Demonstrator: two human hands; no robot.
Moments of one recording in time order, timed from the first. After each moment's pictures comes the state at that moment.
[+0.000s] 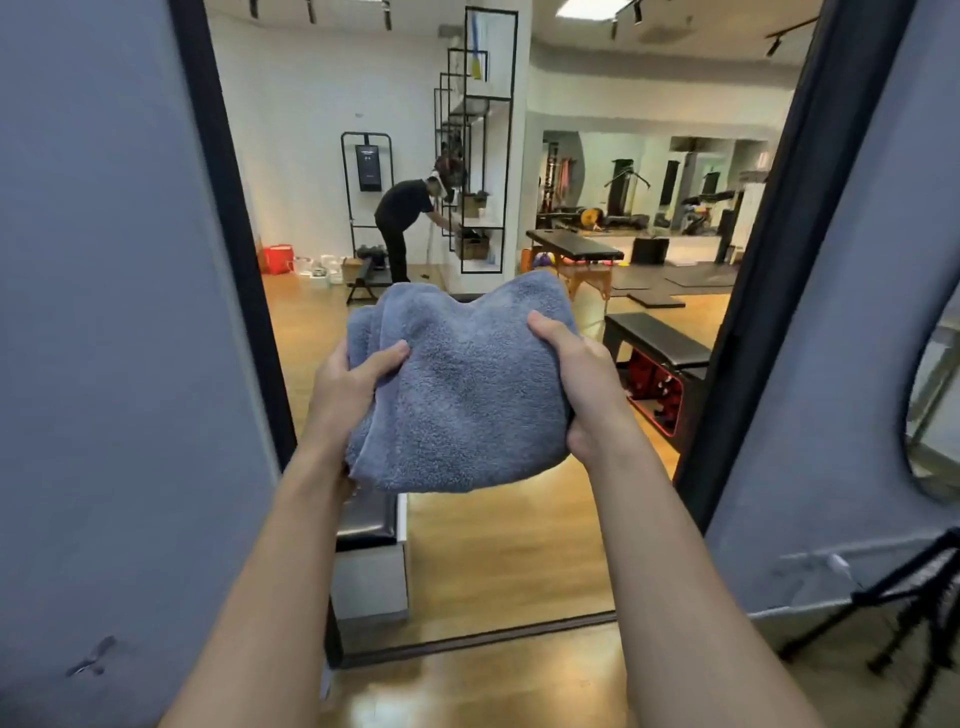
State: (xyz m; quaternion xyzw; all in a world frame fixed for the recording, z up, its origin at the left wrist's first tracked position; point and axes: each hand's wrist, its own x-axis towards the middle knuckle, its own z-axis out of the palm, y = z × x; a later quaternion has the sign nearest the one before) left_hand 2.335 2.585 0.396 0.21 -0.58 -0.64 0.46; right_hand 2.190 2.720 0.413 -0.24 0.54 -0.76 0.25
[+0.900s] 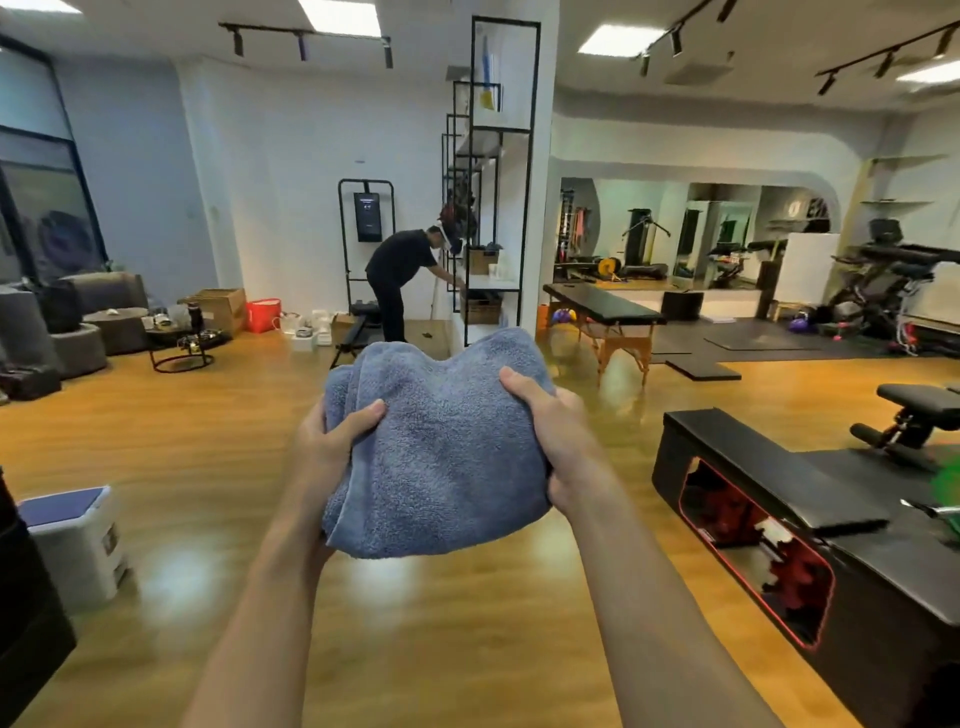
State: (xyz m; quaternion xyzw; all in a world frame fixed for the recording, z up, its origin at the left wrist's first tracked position) left_hand 1.707 1.959 0.380 0.25 -0.56 -0.62 0.49; right_hand 1.545 2.070 0.394 -0.27 0.54 -0.74 0.29
